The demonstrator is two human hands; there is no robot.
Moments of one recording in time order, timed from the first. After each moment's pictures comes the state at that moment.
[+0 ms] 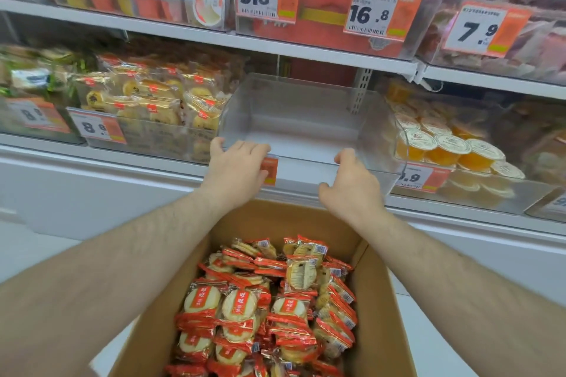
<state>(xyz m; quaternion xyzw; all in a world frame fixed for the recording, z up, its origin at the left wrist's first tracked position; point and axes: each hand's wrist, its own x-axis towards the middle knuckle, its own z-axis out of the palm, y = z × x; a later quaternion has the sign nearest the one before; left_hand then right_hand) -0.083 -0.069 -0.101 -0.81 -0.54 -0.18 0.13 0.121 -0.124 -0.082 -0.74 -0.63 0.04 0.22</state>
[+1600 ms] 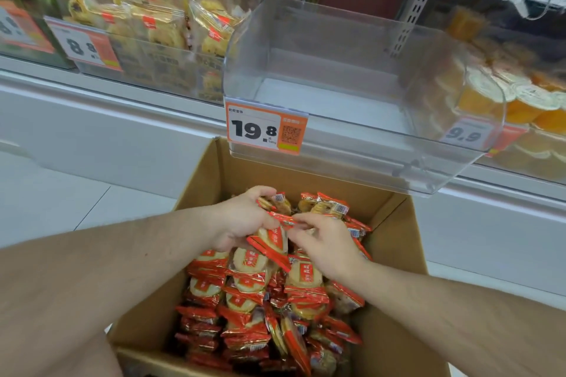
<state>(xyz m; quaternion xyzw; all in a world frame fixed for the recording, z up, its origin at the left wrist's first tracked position) -0.098 -0.132 -0.194 -0.48 -0.58 -0.14 -0.64 0.081 -0.176 -0.222 -0.63 -0.66 0.36 0.20</state>
